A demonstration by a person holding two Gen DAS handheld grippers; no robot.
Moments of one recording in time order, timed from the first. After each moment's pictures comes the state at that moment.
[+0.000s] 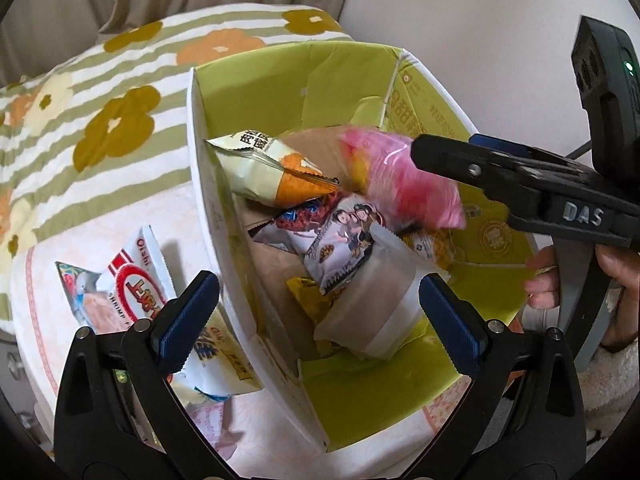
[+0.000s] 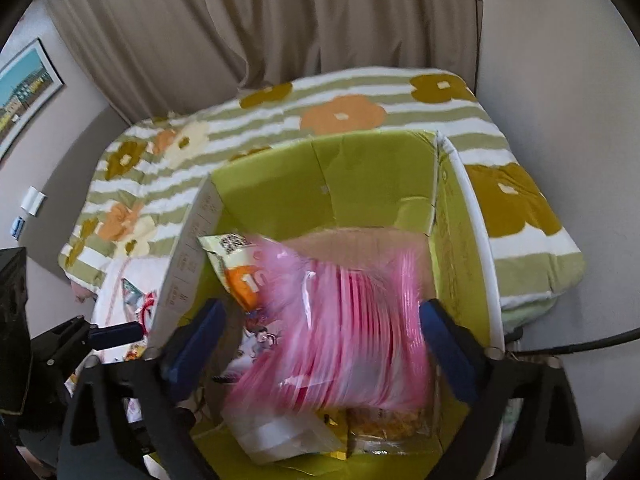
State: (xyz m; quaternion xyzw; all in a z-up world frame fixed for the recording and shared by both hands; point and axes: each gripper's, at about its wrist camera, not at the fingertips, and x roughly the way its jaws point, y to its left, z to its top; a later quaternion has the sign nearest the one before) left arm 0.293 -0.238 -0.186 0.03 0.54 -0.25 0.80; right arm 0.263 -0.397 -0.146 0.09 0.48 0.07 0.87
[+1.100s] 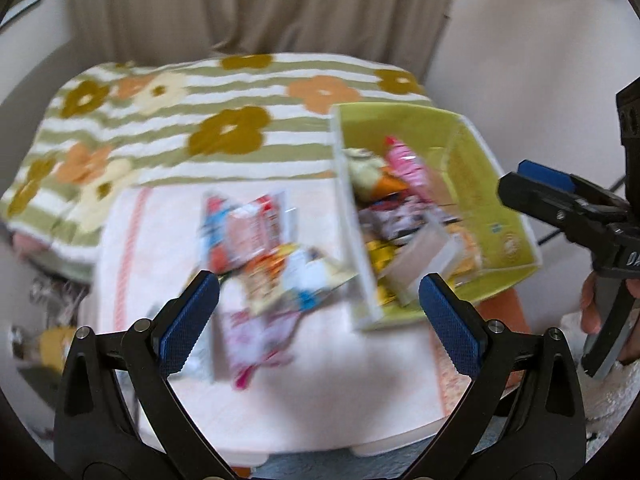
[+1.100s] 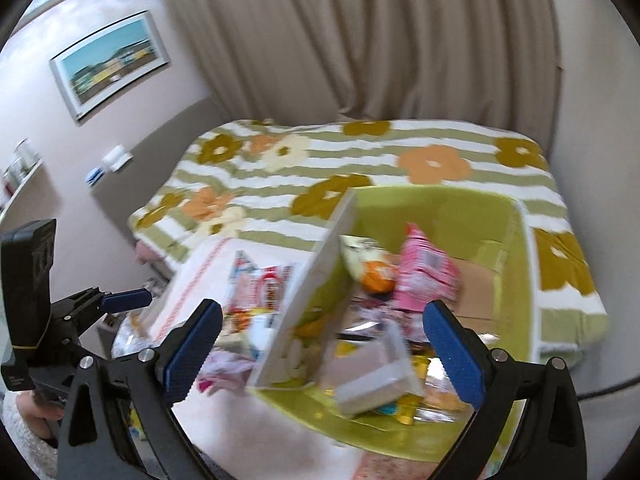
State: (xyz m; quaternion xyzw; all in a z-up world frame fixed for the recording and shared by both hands) left arm 0.176 -0.140 -0.113 -0.02 0.47 -0.07 0.88; right arm 0.184 -0.327 -0.078 0.03 0.40 0.25 0.88
